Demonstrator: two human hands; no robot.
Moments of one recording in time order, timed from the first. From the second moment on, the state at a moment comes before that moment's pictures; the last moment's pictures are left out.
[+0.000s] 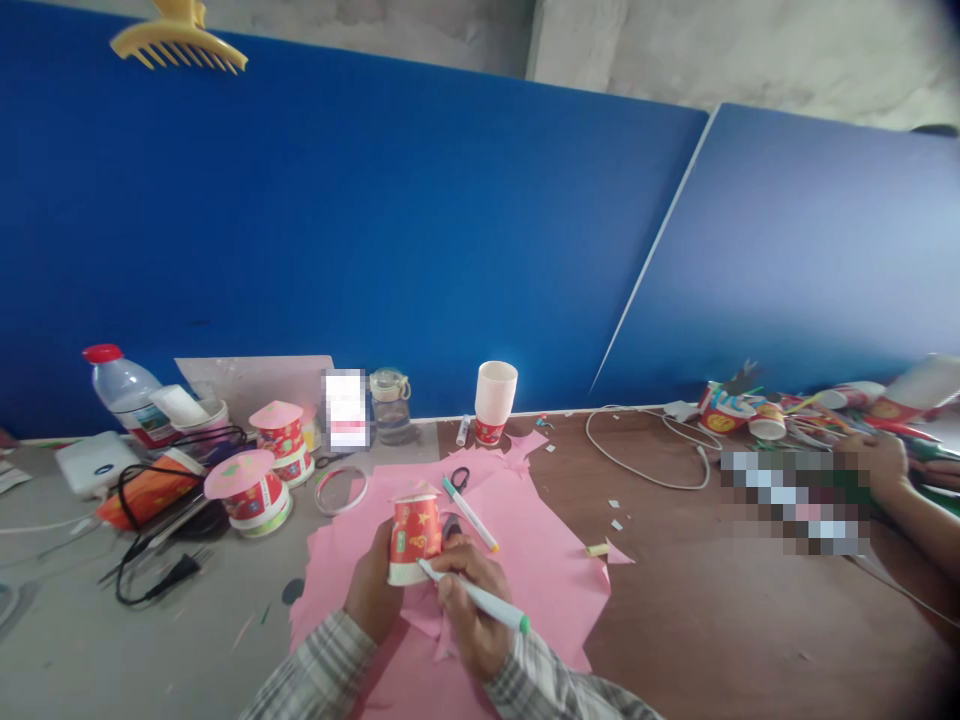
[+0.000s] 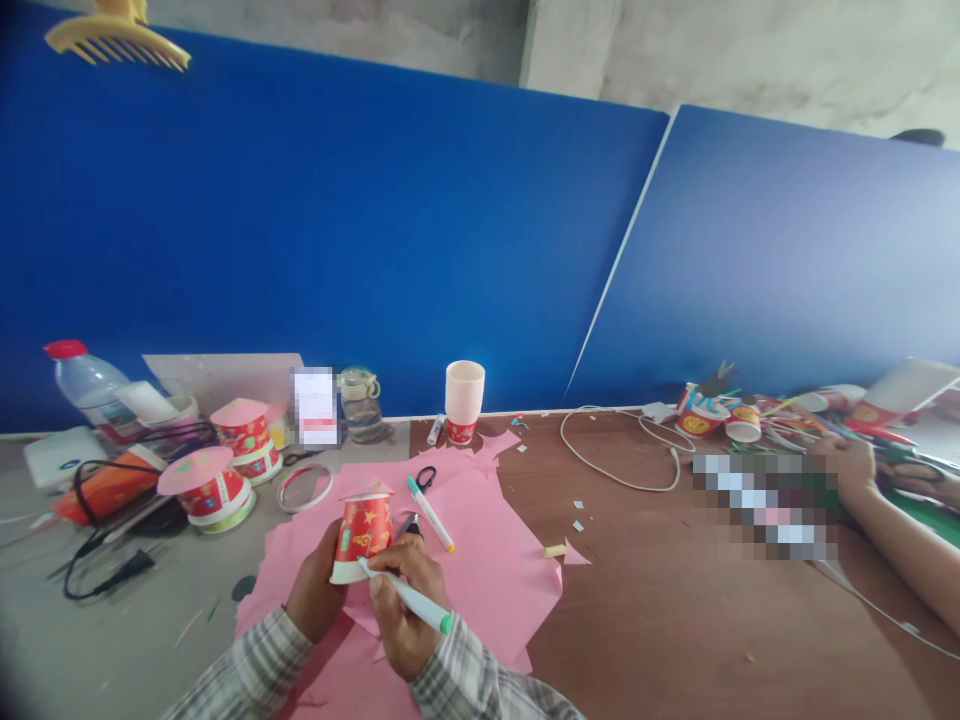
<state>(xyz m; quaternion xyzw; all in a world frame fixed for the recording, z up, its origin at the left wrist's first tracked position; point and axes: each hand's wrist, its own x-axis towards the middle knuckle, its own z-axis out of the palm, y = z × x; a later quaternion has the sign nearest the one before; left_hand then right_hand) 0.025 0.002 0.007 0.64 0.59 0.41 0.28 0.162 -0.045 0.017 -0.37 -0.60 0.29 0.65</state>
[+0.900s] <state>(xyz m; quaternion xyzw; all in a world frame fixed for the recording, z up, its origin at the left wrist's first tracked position) 0.025 0.005 0.004 0.63 0.58 0.43 0.29 0.168 -0.044 0.021 -0.37 -0.60 0.29 0.64</state>
